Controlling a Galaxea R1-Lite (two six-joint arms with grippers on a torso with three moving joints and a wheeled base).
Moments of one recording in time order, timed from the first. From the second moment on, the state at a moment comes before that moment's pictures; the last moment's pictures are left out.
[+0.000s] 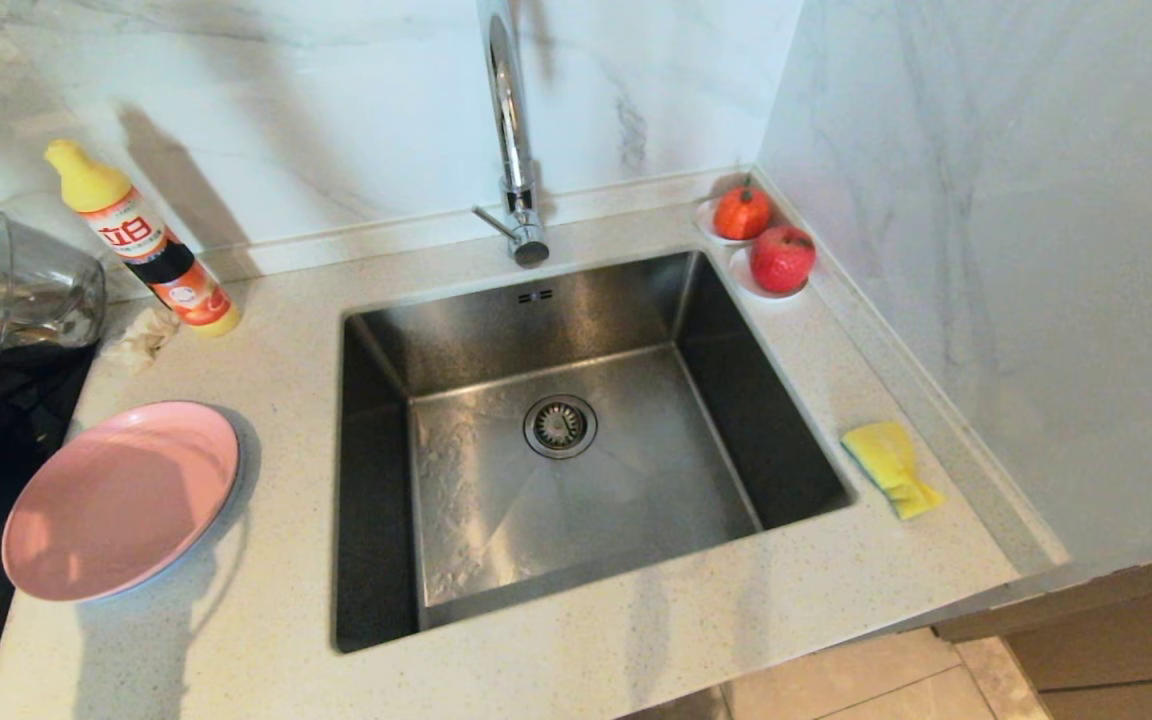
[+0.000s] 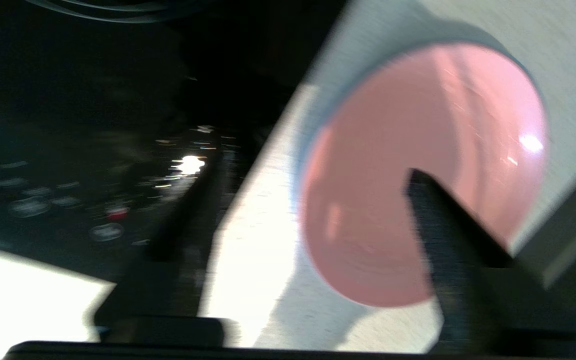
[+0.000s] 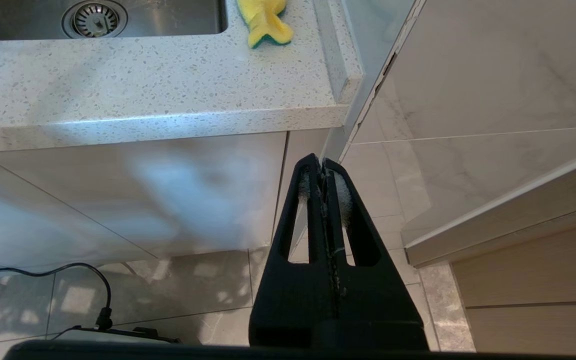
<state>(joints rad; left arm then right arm) 0.91 1.76 -1.43 0.59 -0.57 -0.09 0.00 0.00 0.00 0.00 0.01 -0.08</state>
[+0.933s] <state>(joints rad) 1.02 1.76 -1.49 0.58 -0.41 -0.23 0.00 0.00 0.00 0.00 0.01 -0.08</state>
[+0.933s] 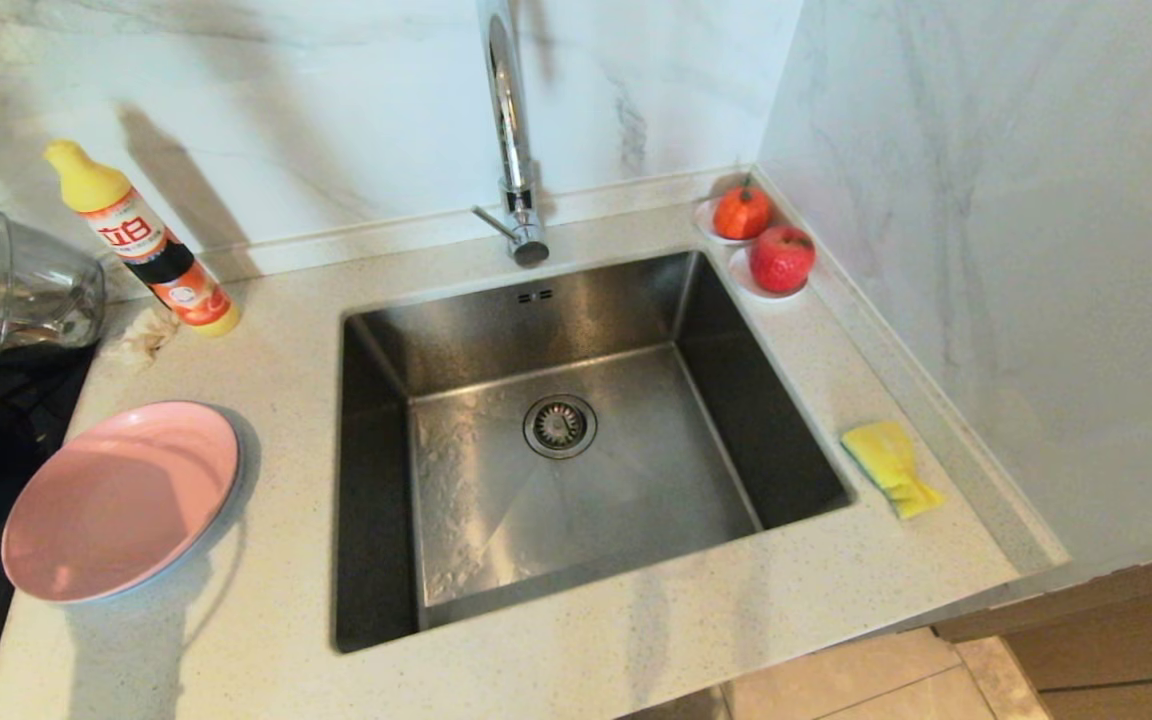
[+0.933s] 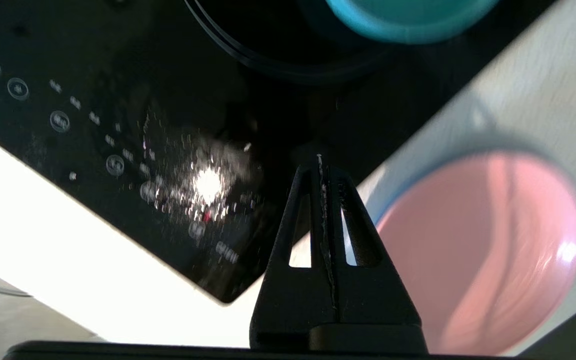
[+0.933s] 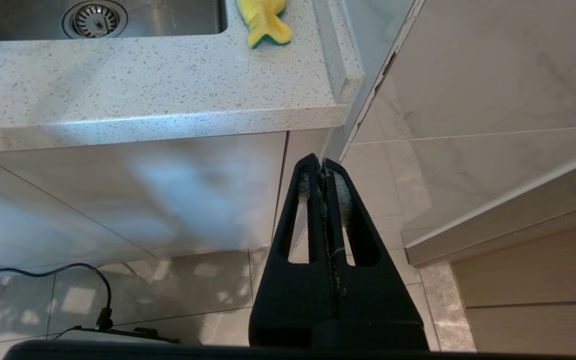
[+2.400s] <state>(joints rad) 1.05 2.02 -1.65 0.54 -0.41 -0.57 0.00 0.00 0.00 0.00 0.01 -0.08</state>
